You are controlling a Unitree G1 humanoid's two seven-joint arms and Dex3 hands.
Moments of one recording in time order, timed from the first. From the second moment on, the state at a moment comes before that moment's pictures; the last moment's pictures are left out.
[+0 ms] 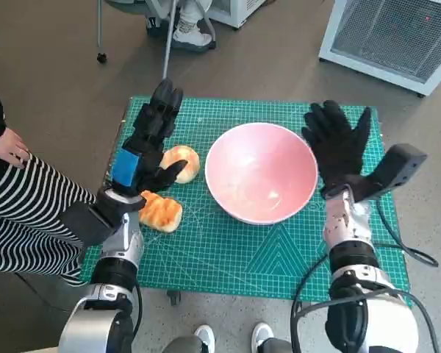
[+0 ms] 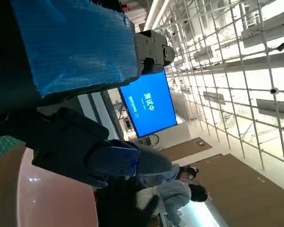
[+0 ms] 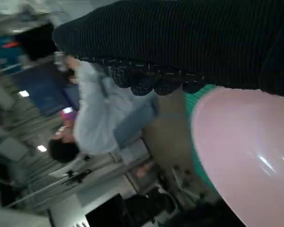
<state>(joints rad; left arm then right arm) -0.68 0.15 0.19 0.91 -0.27 -0.90 -0.55 -0.96 -0.14 -0.45 1.26 0.27 -0.46 0.34</state>
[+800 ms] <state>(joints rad) -0.71 0.12 0.16 0.91 -0.24 -0.85 -0.55 -0.76 -0.16 -0.27 0.89 0.24 -0.88 0.52</state>
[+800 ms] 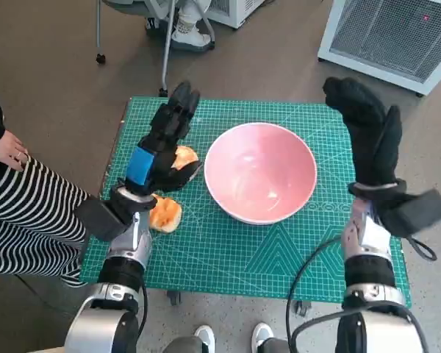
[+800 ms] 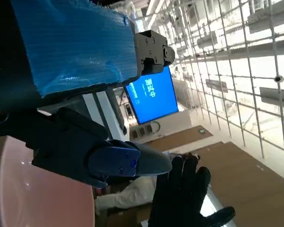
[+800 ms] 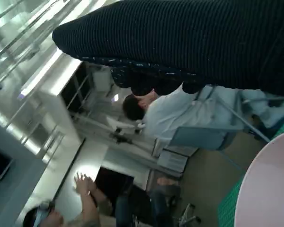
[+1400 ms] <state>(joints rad) -0.72 0.17 0.16 0.86 -0.28 -0.83 -0.66 -0.69 -0.16 -0.22 0.77 0.21 -0.89 0.47</state>
